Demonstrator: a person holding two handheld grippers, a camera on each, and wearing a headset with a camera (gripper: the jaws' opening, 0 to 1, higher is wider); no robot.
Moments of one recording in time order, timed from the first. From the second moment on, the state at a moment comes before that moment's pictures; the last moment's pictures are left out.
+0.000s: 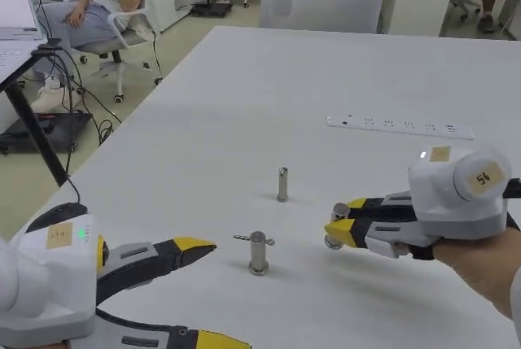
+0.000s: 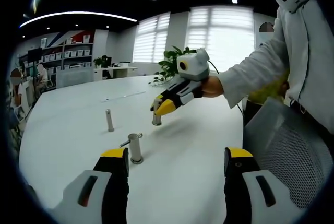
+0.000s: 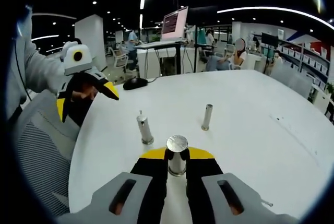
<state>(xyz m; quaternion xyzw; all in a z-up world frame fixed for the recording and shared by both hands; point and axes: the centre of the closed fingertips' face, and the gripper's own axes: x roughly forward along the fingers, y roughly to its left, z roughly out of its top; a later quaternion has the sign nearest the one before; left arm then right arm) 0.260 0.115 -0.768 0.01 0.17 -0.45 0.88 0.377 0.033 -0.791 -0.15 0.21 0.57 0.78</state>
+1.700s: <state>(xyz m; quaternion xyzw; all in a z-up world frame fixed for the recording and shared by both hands) 0.262 0.098 -0.772 0.02 0.17 -0.47 0.87 0.313 0.006 -0.834 -0.14 0.25 0.49 0.82</state>
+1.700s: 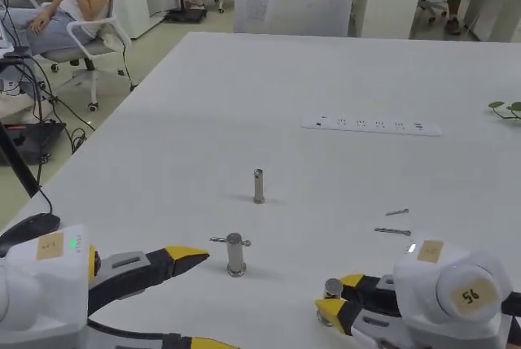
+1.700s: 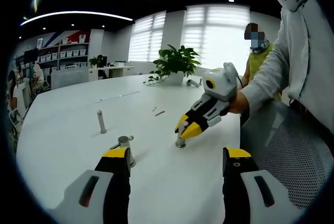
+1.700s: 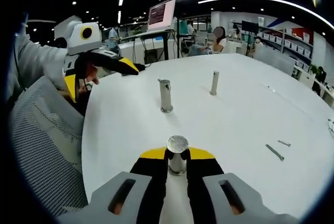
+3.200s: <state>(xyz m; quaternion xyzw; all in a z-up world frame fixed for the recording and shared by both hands) 0.260 0.095 -0.770 0.02 0.17 -0.47 0.86 0.317 -0.054 -0.818 -0.11 0.27 0.50 0.82</state>
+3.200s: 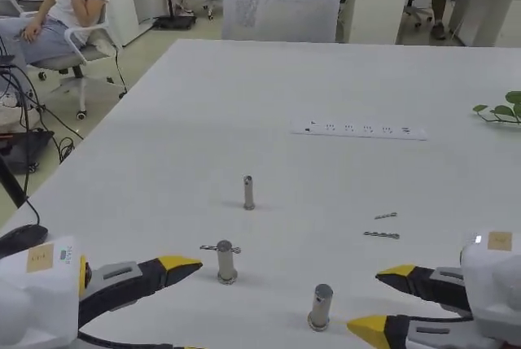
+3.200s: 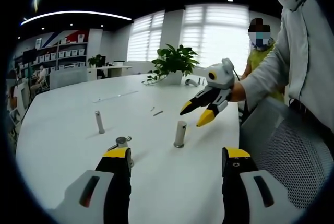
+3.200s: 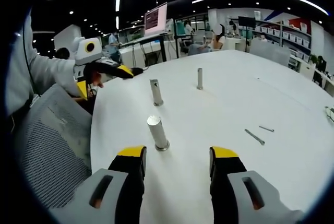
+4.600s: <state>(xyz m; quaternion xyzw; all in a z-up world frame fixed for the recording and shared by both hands) 0.254 0.101 -0.776 0.01 0.18 -0.46 0.87 0.443 -0.109 -0.829 -0.29 0.31 0.48 0.77</state>
